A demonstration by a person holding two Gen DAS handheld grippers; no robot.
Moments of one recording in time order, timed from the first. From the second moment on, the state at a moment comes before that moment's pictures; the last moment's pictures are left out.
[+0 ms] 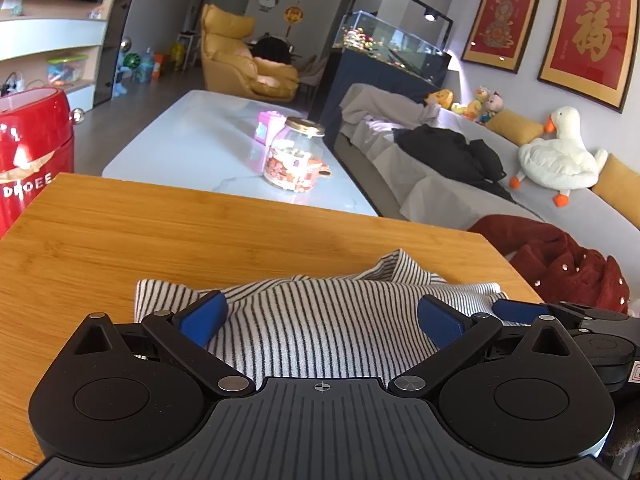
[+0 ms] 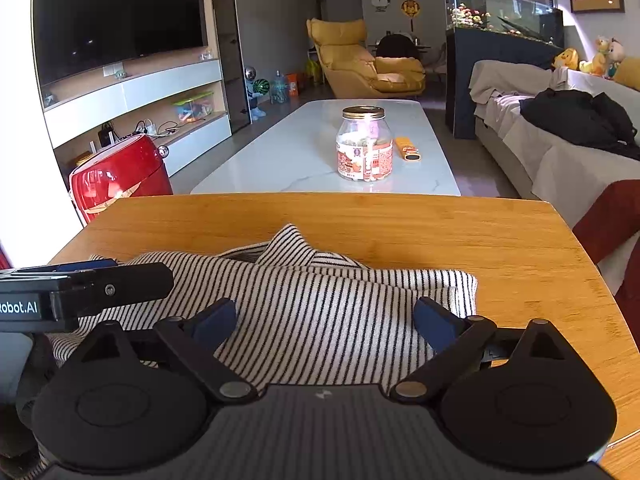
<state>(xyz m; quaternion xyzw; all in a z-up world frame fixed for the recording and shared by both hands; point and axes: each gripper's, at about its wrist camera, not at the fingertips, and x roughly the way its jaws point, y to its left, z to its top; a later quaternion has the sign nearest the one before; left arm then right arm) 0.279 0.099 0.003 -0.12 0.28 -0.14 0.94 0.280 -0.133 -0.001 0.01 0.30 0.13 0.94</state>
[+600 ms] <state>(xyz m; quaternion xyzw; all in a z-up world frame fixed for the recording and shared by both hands) 0.279 0.103 0.002 -0.12 0.28 -0.14 0.94 0.281 -0.116 -0.003 -0.05 0.31 0.11 0.94</state>
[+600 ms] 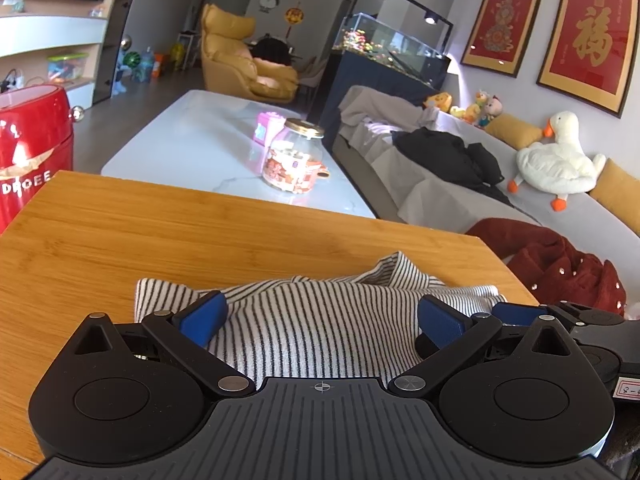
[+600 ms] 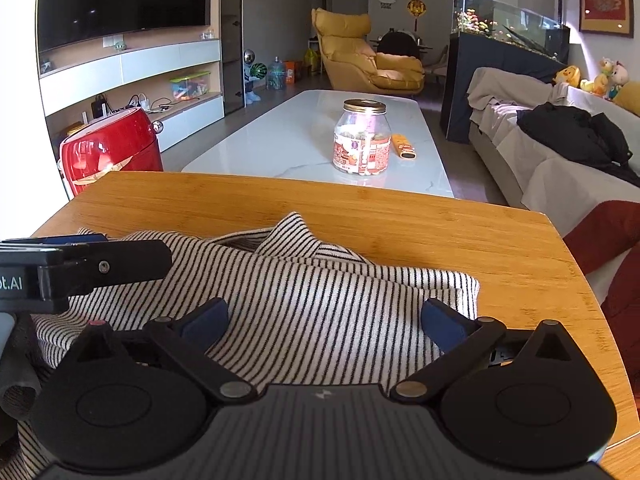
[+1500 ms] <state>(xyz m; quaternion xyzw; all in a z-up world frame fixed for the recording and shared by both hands) 0.279 0.101 0.003 -0.12 0.28 -0.14 0.94 0.278 -0.115 -0.003 -0.06 0.31 0.10 0.94</state>
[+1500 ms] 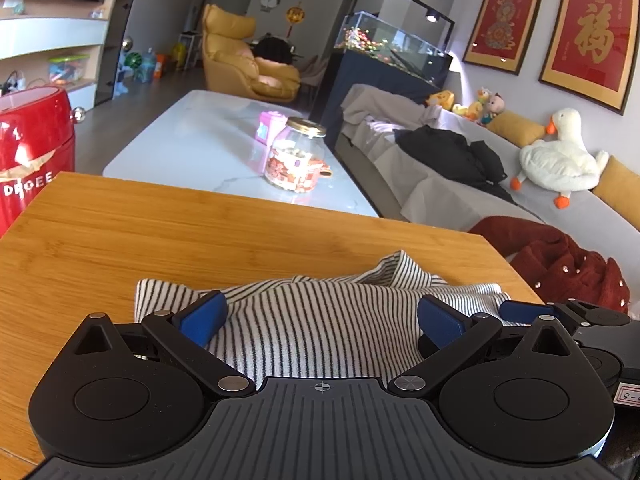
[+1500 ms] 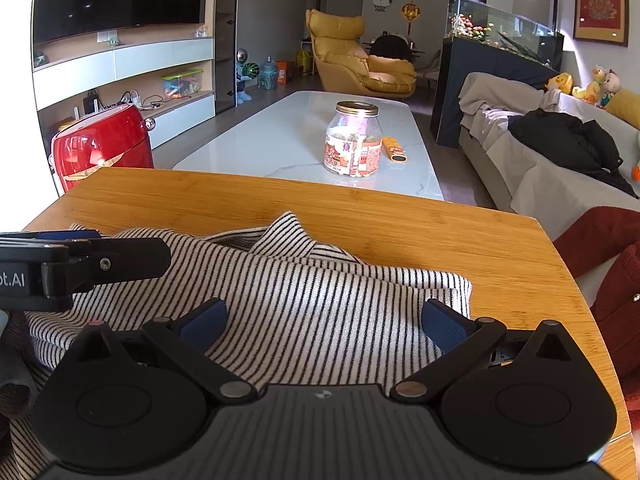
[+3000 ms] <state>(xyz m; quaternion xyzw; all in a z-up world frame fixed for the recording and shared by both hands) 0.197 0.197 0.047 -0.22 0.32 -0.12 0.91 0.300 -0.138 0.071 0.01 0.32 0.26 0.91</state>
